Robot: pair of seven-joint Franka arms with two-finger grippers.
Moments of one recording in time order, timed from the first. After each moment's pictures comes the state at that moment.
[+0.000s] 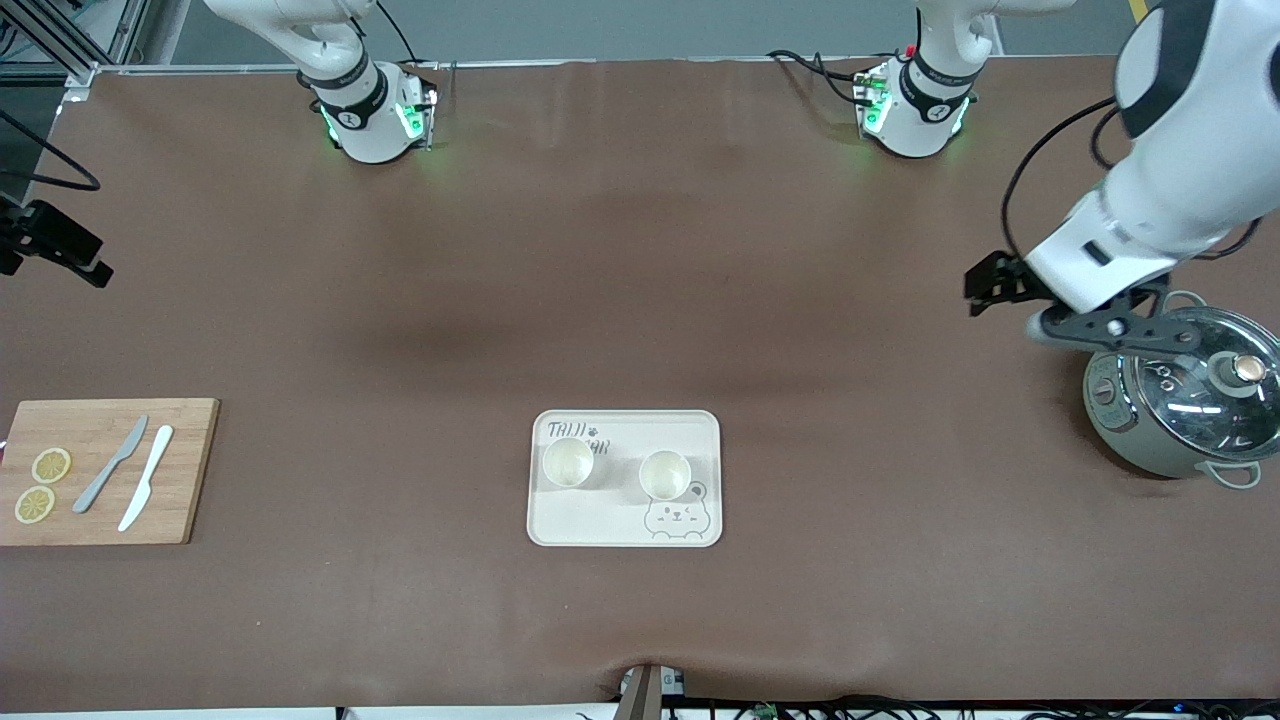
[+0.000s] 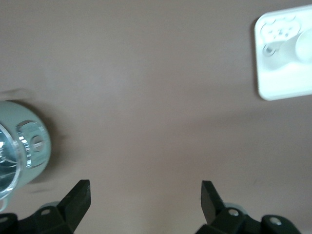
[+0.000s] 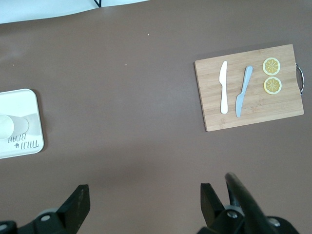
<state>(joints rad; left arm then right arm) -0.14 0.17 -0.13 -1.51 0.04 1.66 -0.12 -0.01 -0.04 -0.04 -1.55 -0.01 1.63 0.11</state>
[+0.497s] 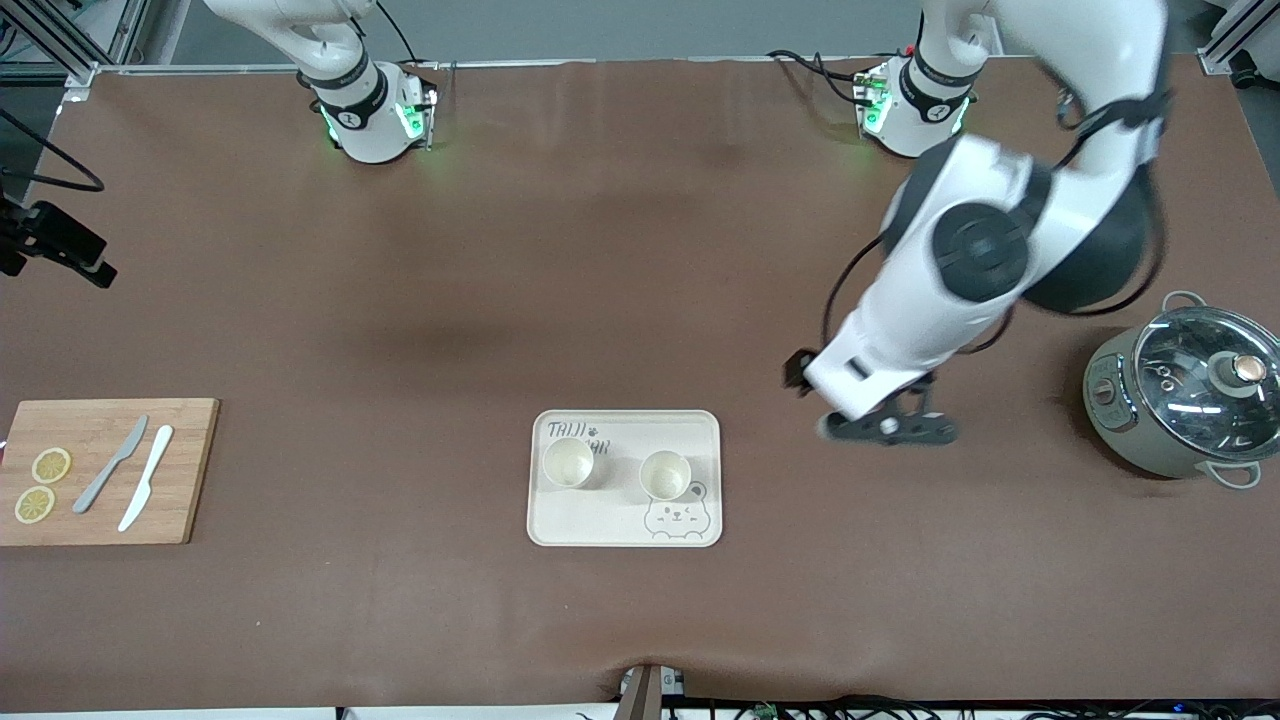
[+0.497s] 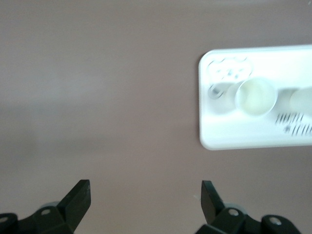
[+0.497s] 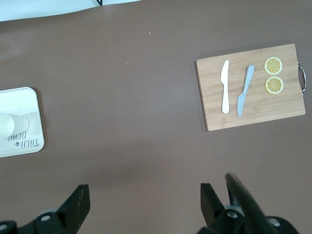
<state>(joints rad) -0.39 0.56 -0.10 -1.24 0.04 1.82 -0.43 -0.01 -0.03 -0.04 -1.55 -0.01 1.62 0.11</state>
